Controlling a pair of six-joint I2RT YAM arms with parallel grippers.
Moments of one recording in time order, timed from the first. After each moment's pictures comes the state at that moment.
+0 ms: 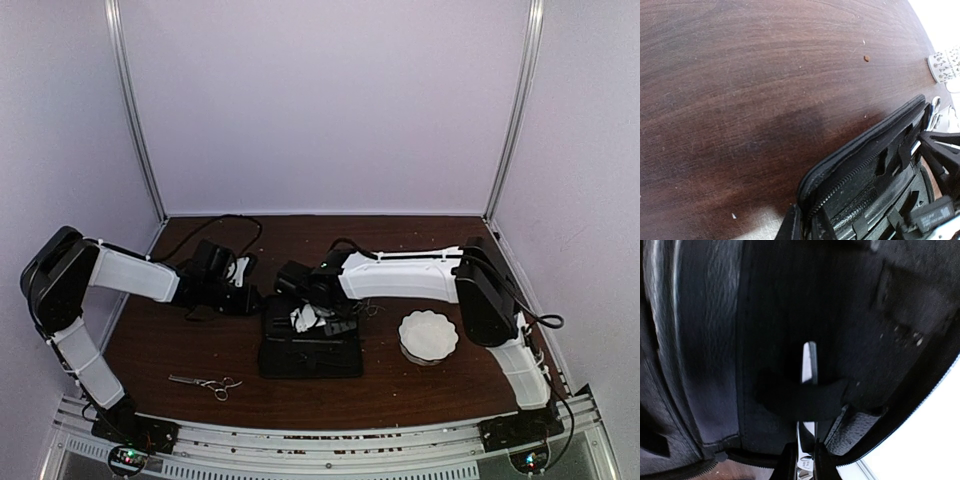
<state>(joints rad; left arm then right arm) -0.54 1.70 0.81 0.08 0.33 -0.41 1.06 2.30 1.90 -1.02 0.56 -0.74</state>
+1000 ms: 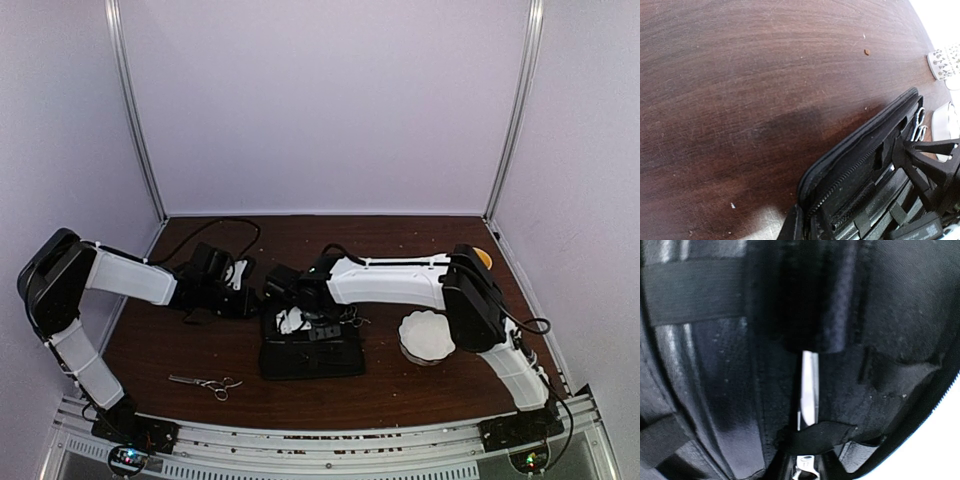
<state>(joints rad) -0.54 1.68 0.77 0.08 0.34 -0.42 1.08 2.38 2.01 -1.02 0.46 -0.65</state>
